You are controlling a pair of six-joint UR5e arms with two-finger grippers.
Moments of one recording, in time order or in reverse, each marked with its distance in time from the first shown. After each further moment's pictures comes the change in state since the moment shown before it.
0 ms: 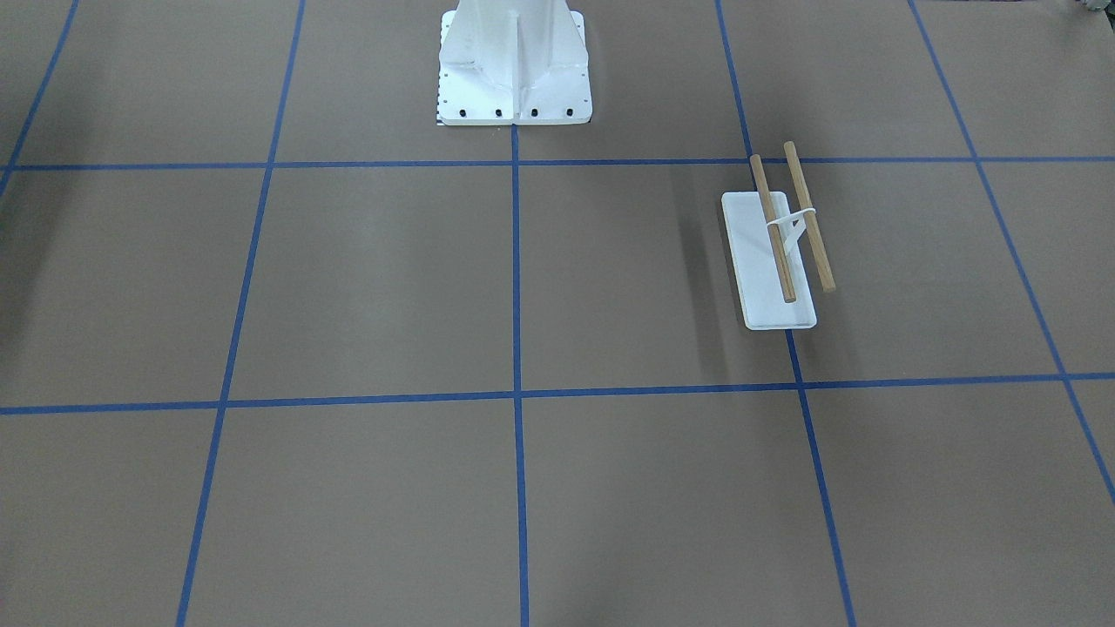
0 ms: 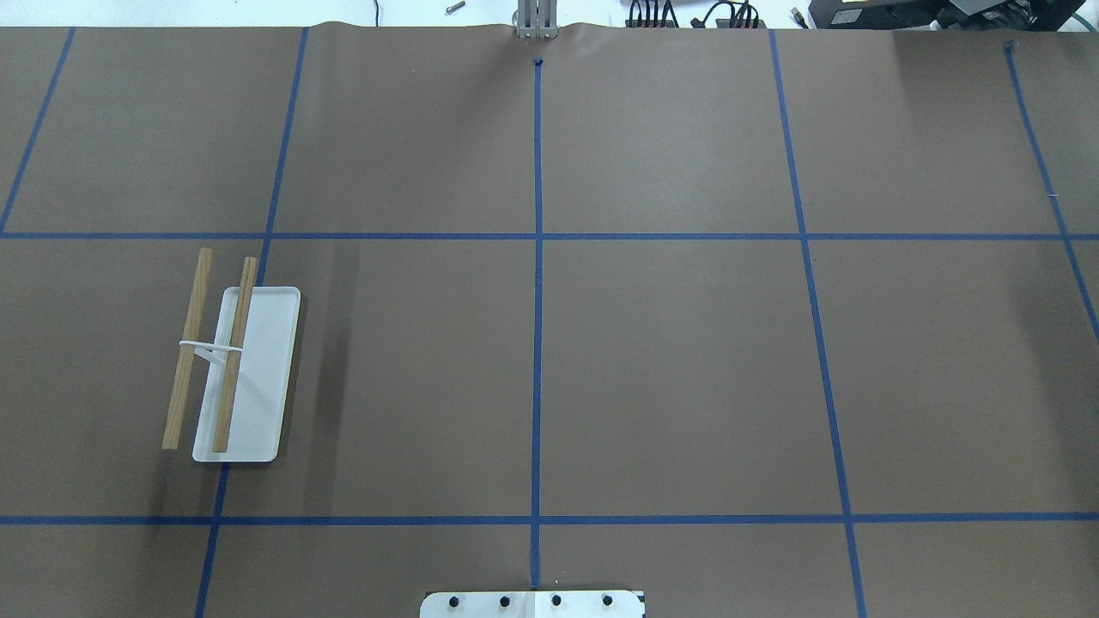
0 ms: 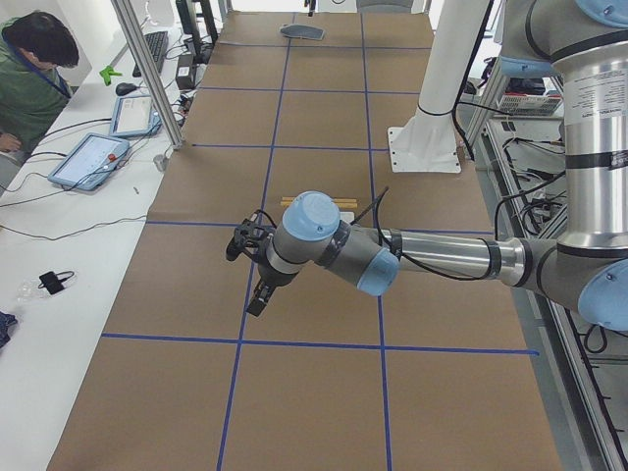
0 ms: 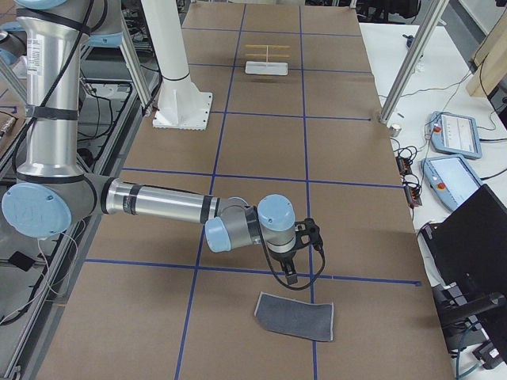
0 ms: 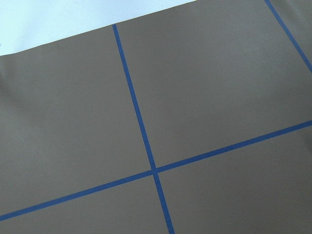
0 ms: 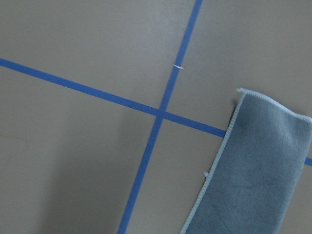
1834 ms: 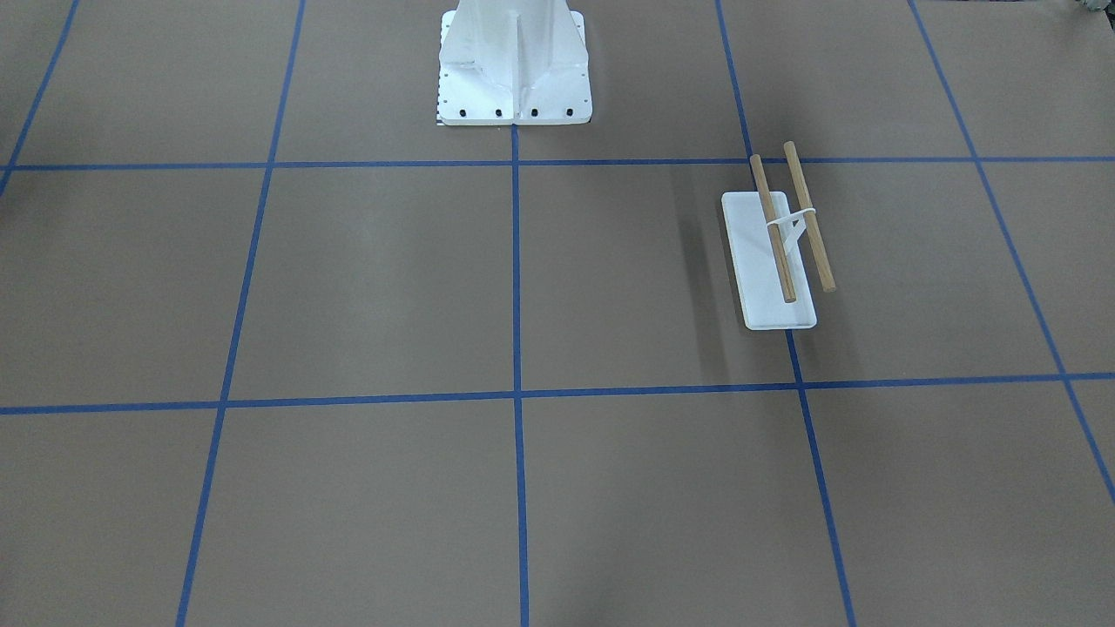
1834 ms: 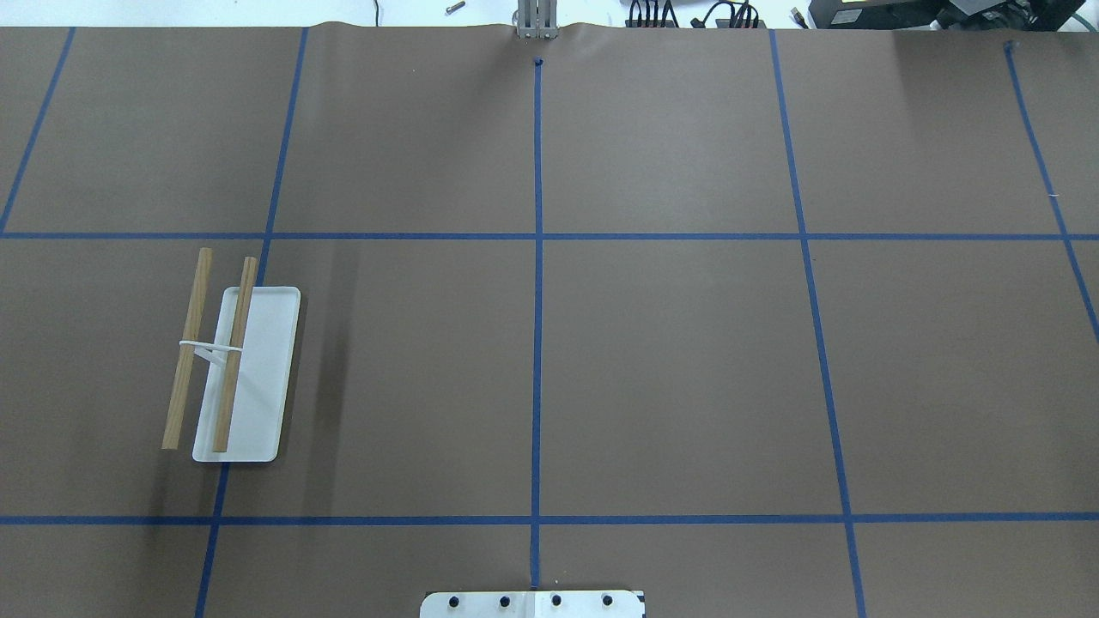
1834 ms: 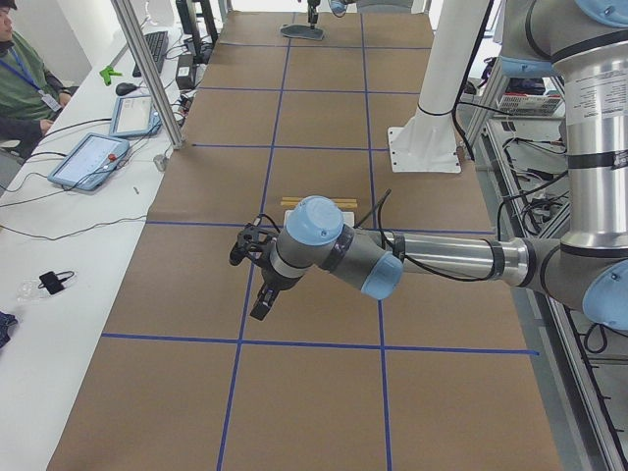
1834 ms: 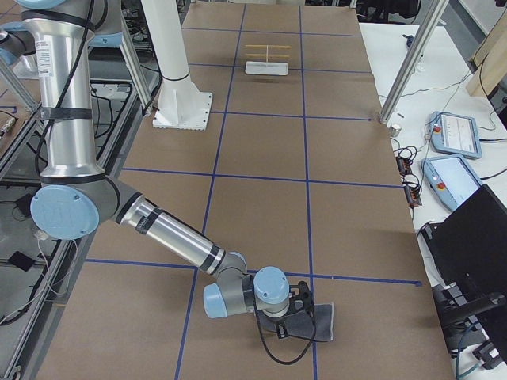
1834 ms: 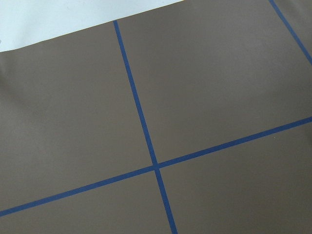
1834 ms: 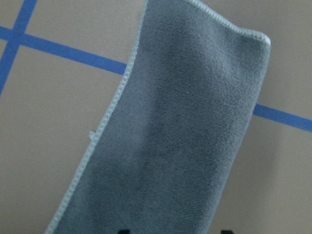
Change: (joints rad) left arm -0.001 0.017 0.002 -0.004 0.000 0.002; right arm -0.003 0.126 -0.532 0.378 -0.047 0.006
